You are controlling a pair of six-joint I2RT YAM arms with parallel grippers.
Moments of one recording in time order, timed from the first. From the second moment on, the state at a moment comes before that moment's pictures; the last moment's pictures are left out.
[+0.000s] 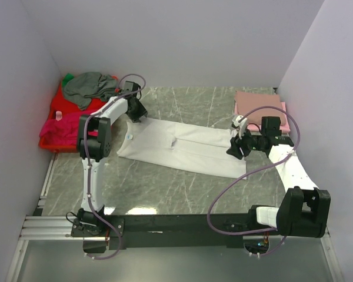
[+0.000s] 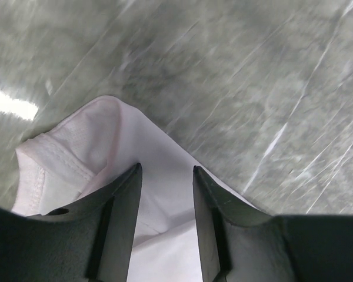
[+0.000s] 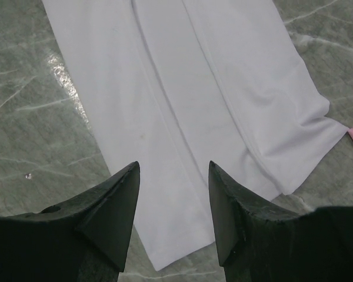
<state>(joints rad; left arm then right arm) -0.21 2.28 1.83 -0.59 -0.03 -0.85 -0.08 1.24 0.86 -0.59 -0.77 -0.77</state>
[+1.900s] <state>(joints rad) -0.15 0.95 0.78 -0.26 0.07 -0.63 1.06 1.59 0.82 -0.31 0.06 -0.44</state>
